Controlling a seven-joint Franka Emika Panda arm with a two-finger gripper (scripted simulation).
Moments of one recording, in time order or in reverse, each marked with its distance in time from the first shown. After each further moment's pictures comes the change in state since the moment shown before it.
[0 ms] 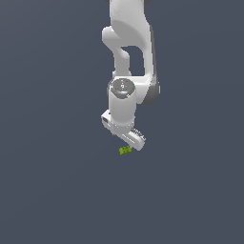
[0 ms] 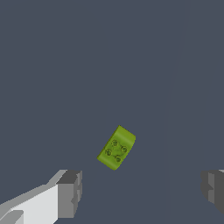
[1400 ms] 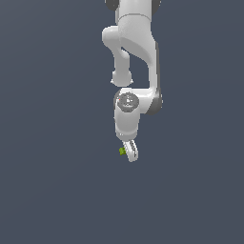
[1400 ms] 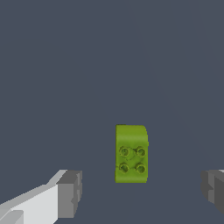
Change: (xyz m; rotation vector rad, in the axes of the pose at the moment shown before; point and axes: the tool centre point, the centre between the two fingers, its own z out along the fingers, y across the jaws) arm -0.009 -0.014 0.049 -0.005 -0.001 0.577
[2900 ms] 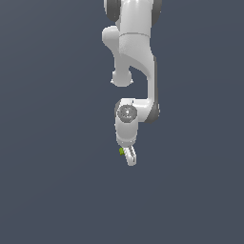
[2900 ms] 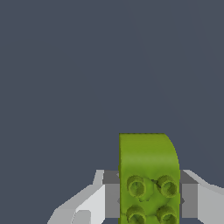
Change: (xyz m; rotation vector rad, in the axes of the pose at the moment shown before) arm 0.000 0.000 0.051 0.000 0.000 0.012
